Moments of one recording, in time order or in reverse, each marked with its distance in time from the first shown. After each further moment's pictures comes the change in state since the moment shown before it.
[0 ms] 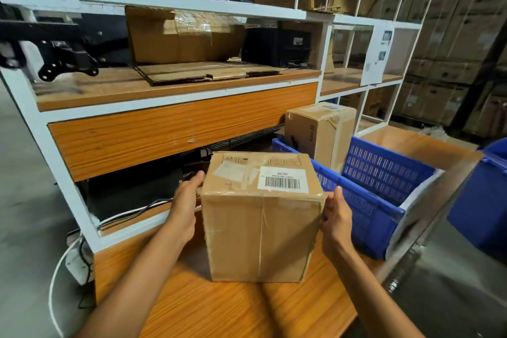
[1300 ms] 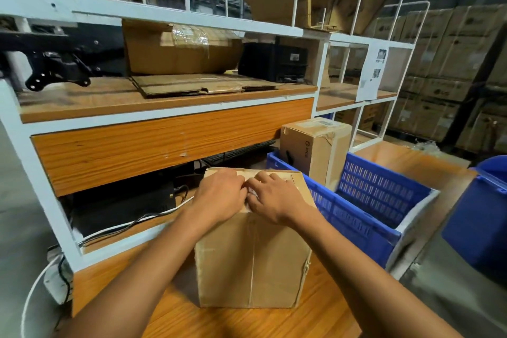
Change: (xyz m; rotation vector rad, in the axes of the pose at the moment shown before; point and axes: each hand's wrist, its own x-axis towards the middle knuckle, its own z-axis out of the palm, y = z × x) left_hand 0.007 0.053 0.078 1.678 -0.199 0.784; right_hand 0.040 -0.061 0.105 -1.557 -0.788 -0.526
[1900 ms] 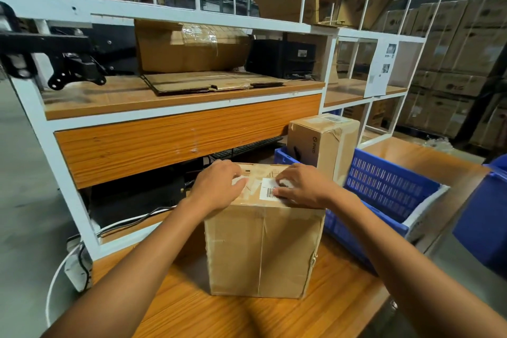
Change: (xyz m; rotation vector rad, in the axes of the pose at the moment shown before) left_hand -0.005 -0.033 0.014 -0.244 0.067 -0.041; right_hand -0.010 0.056 -0.019 0.147 -0.042 0.015
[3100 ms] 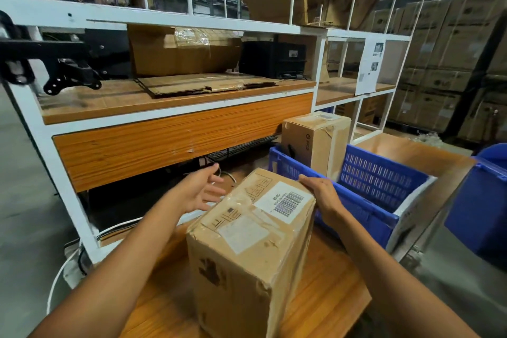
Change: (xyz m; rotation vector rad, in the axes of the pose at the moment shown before) left_hand -0.003 -0.041 -0.006 -1.161 -0.410 -0.669; right_hand -0.043 0.016 0.040 1.161 0.305 0.437
